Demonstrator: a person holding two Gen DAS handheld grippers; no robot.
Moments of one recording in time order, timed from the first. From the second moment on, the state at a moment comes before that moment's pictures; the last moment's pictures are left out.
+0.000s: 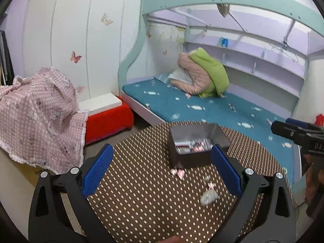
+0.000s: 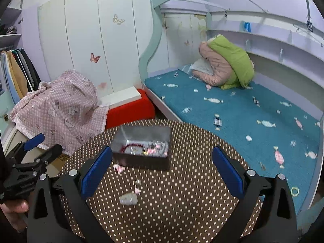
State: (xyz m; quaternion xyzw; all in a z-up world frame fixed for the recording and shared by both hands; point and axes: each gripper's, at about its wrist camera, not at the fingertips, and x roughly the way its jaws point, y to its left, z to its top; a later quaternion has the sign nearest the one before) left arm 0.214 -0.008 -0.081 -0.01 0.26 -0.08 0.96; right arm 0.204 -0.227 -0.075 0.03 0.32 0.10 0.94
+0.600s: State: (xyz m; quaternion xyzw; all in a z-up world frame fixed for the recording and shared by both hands) left arm 0.224 -0.068 -0.169 0.03 0.37 -0.12 0.92; right arm 0.202 -0.234 -0.150 0.05 0.39 0.07 0.92
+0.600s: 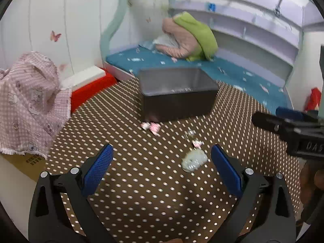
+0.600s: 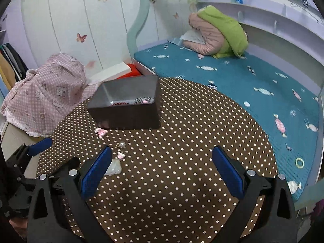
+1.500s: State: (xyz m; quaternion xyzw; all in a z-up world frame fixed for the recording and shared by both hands) left arm 0.248 -0.082 -0.217 0.03 0.45 -0.17 0.88; right arm 0.213 -0.241 -0.178 0.05 0.43 0.08 0.90
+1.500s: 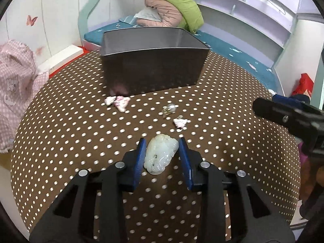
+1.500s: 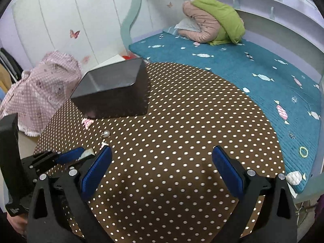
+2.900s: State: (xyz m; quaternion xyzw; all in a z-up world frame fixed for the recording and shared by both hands) left arm 0.258 0.000 -0.122 -0.02 0.35 -0.11 0.93; right arm 0.235 -0.184 -0.099 -0.04 0.33 0.20 0.92
